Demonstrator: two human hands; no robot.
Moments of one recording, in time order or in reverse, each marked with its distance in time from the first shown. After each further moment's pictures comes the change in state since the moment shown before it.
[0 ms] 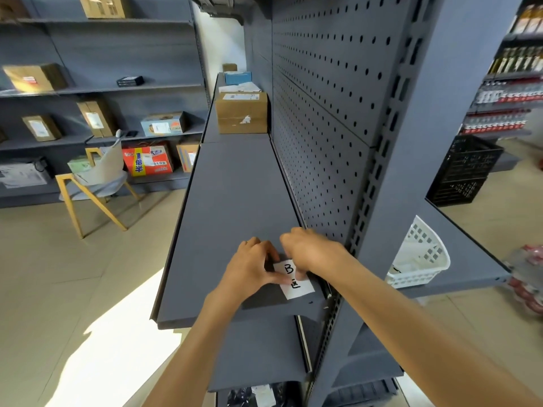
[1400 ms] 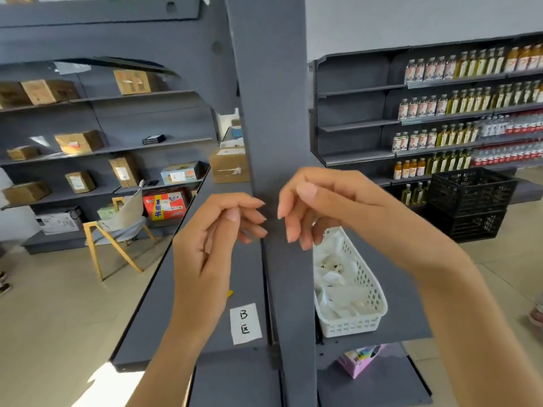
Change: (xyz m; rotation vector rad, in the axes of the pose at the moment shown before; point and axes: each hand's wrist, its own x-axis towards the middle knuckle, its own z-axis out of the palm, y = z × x) left_hand -0.068 0.210 -0.074 -0.619 0.779 0.591; right_hand -0.182 0.147 -0.110 1.054 0.398 -0.894
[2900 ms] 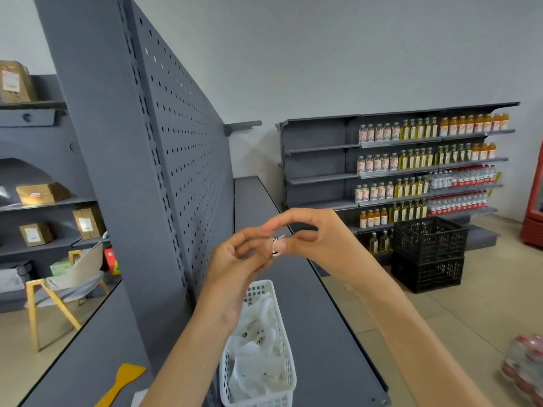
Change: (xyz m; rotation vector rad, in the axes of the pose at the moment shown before) left_hand 0.053 -0.007 0.169 -0.441 -0.143 -0.582; right_hand -0.042 0.033 -0.129 -0.175 0.374 0.032
